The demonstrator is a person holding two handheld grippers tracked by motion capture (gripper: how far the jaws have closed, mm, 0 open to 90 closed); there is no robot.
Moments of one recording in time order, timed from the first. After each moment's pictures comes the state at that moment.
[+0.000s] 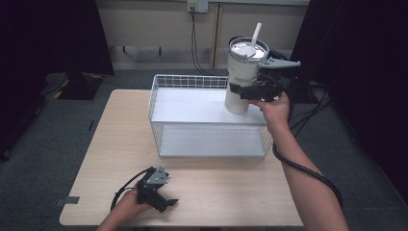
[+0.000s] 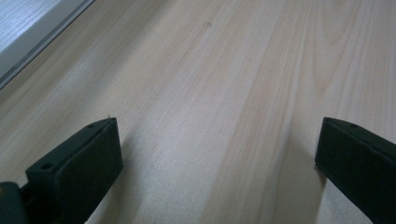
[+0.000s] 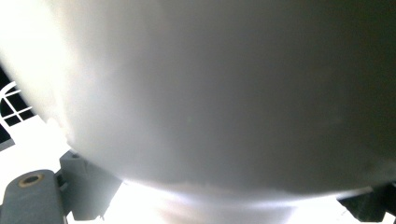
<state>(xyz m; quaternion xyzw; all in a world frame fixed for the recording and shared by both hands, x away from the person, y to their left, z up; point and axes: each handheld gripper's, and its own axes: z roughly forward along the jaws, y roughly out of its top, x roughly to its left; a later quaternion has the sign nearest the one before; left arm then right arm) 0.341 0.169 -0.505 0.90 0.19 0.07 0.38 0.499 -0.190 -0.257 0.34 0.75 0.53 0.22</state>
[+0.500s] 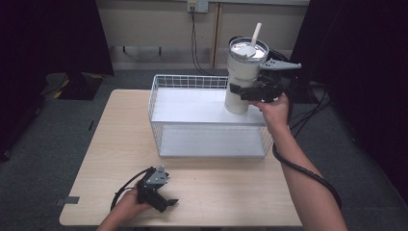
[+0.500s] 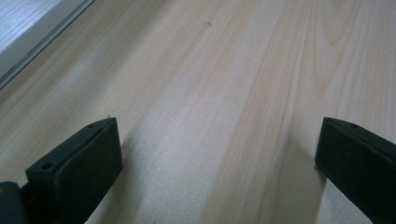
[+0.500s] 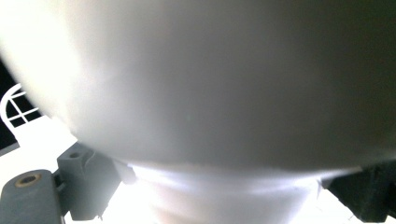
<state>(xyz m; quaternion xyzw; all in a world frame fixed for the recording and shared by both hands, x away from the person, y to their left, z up) 0.341 0.169 -0.505 0.90 0.19 0.07 0.38 0.500 -0.193 -0.263 0.33 0.74 0.54 0.22</state>
